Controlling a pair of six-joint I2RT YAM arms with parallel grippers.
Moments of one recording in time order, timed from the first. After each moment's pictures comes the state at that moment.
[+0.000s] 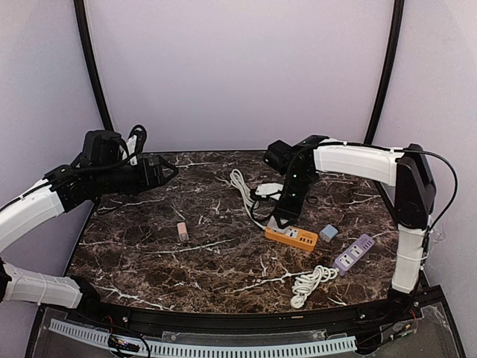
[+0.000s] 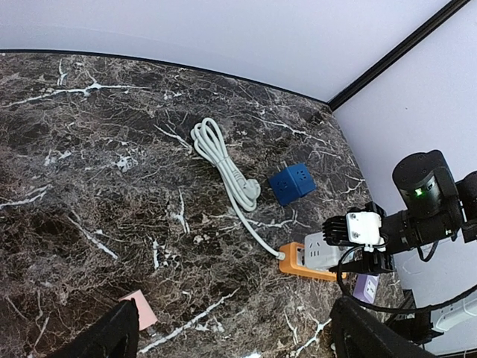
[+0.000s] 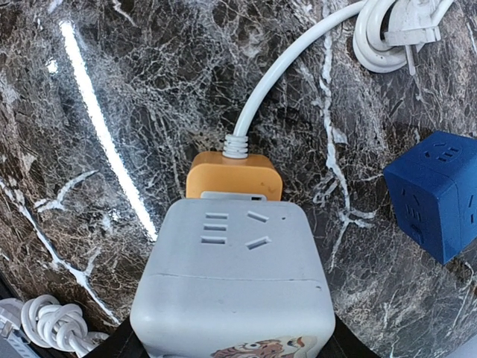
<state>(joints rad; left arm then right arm) -0.57 1.07 0.98 -0.42 0.09 -0.61 0.76 1.95 1.64 -1.10 -0.04 -0.47</state>
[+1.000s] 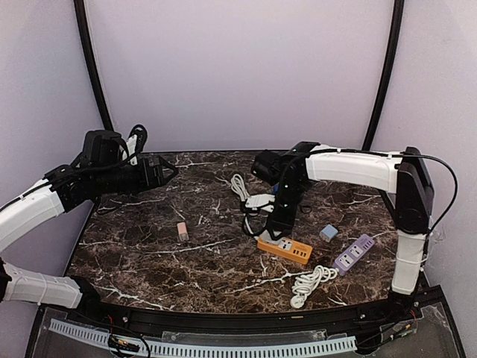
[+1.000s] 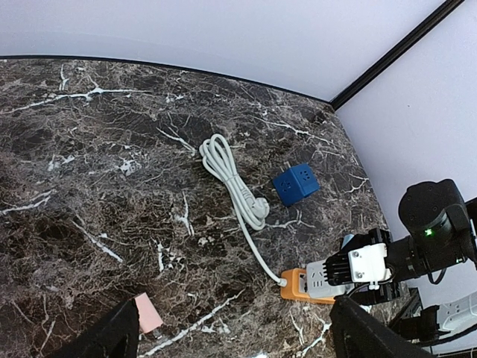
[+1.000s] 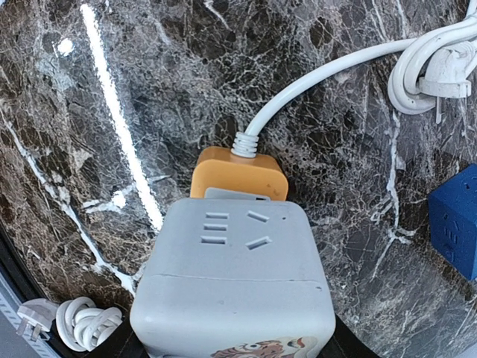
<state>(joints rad) -0.57 1.07 0.98 -0.42 0.08 -0.58 0.87 1.95 1.63 -1.14 -0.05 -0.43</state>
